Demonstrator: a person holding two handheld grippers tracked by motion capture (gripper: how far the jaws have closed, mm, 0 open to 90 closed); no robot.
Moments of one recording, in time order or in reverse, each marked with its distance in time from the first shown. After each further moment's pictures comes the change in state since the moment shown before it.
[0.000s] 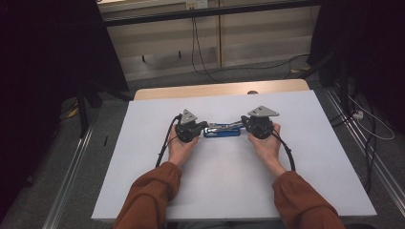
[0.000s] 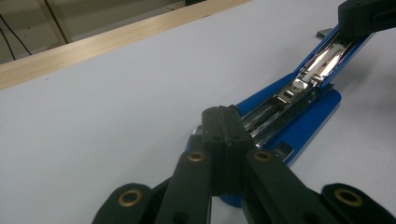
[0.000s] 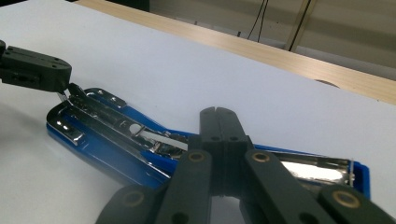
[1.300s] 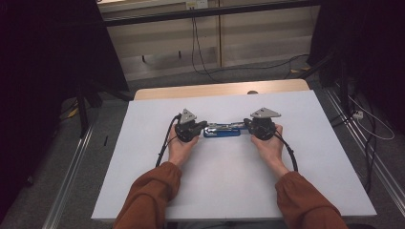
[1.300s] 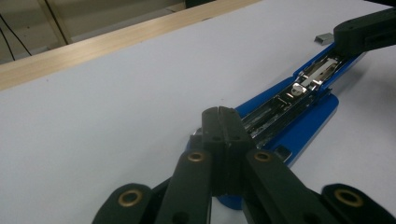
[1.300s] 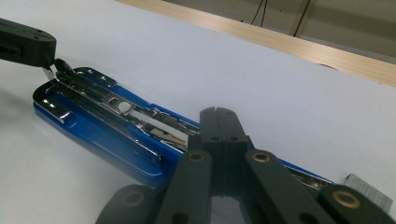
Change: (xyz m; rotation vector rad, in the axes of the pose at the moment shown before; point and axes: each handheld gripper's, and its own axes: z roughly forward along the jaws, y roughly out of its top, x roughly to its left) left arm 0.000 0.003 -0.002 -0.016 -0.004 -0.013; right arm -0.008 -0.010 0.002 0.040 0.012 -0.001
